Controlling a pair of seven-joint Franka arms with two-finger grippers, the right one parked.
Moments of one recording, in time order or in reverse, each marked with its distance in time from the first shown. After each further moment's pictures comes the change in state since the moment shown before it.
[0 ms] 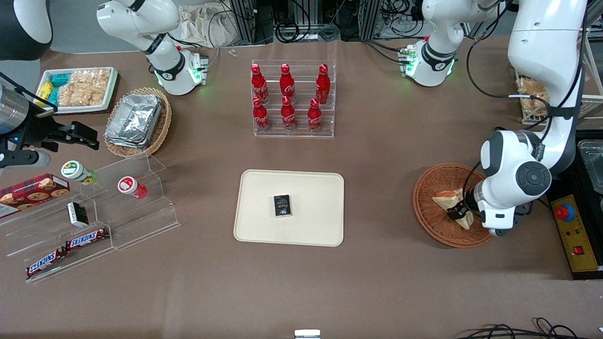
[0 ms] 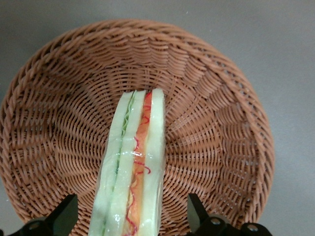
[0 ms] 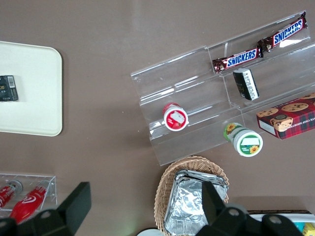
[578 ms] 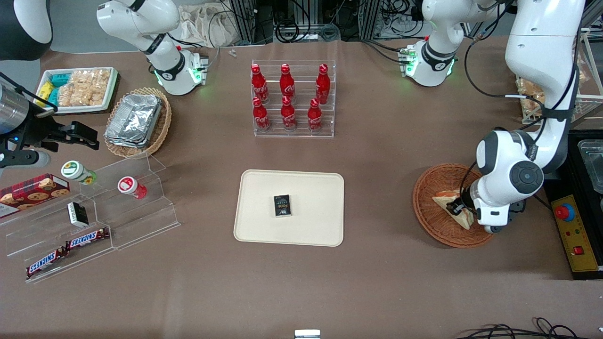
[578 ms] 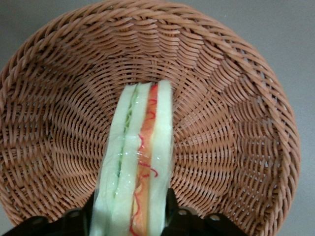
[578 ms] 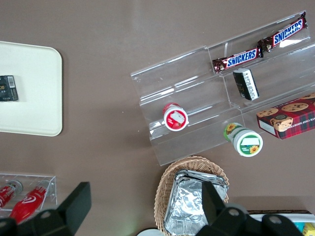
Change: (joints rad) arm 0.001 0.007 0.004 -0.034 -0.001 0.039 0.000
